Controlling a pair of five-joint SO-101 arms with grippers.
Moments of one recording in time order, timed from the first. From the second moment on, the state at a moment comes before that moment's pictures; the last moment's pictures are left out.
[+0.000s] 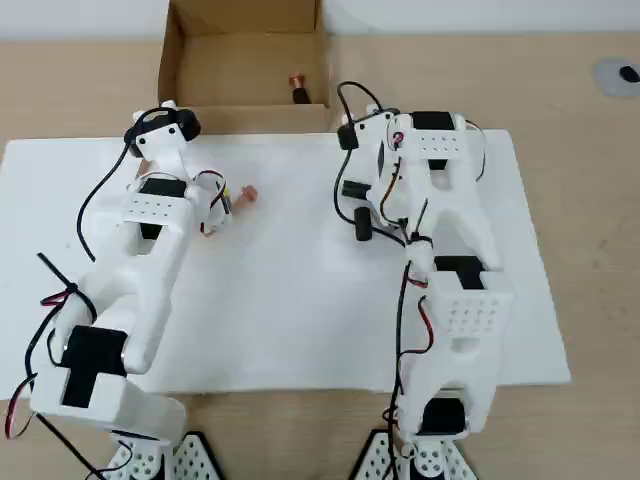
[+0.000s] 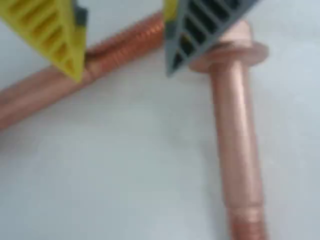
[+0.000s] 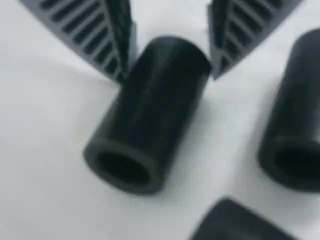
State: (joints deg) left arm 3.4 2.6 28.0 45.2 13.4; right arm -4.5 35.1 -16.8 87.3 13.6
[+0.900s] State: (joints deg) left arm 3.4 2.6 28.0 45.2 13.4; right arm -4.7 37.0 -29.6 91.0 13.1
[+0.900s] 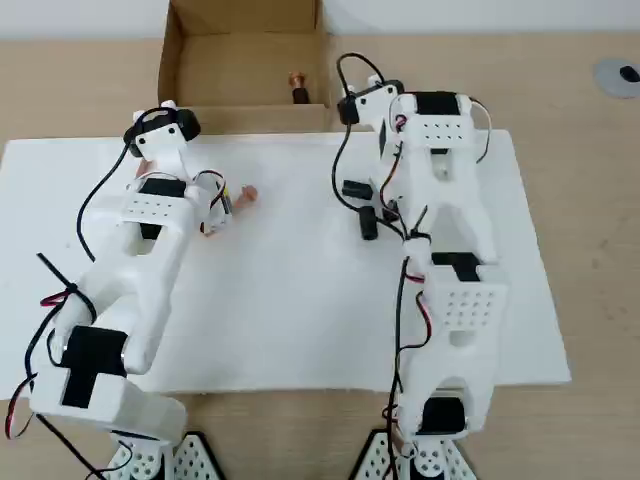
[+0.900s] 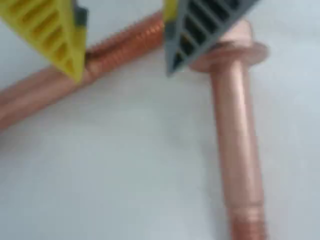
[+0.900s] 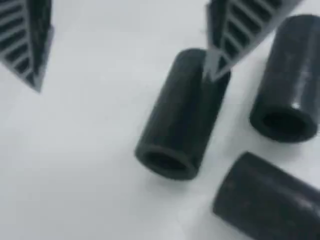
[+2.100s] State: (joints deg) left arm 3.4 2.5 28.2 45.1 13.4; right arm -6.4 43.7 -31.3 89.0 7.4
